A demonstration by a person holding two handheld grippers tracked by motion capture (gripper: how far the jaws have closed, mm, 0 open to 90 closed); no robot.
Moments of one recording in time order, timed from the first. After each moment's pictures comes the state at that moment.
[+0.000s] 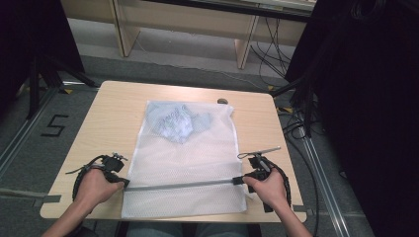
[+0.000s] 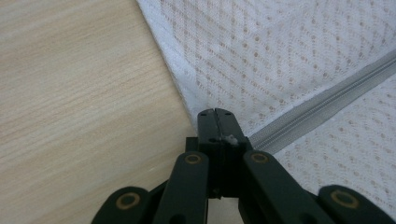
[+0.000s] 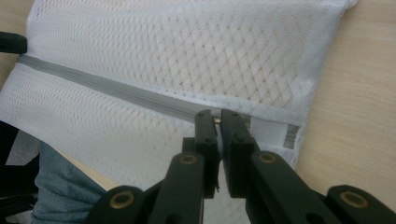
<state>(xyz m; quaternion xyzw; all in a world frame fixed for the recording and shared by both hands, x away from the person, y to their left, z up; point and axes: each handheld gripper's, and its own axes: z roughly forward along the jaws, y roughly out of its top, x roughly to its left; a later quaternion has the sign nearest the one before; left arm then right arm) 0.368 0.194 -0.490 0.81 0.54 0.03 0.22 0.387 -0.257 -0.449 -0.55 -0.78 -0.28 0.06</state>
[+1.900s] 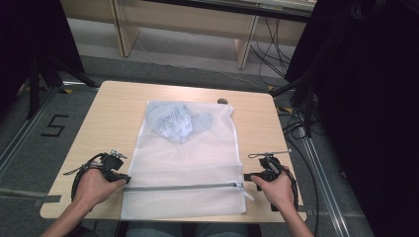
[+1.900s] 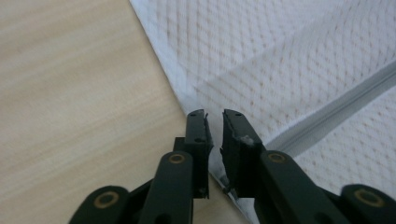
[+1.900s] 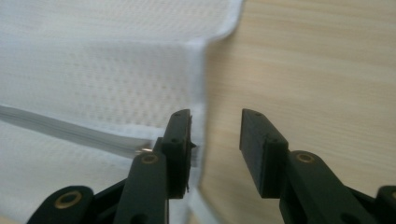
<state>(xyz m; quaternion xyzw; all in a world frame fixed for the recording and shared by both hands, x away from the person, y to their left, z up) 0.369 0.197 -0.482 0.82 0.51 0.08 0.24 0.390 -0.288 -0.461 -0.59 -0.76 -0.25 -0.05</state>
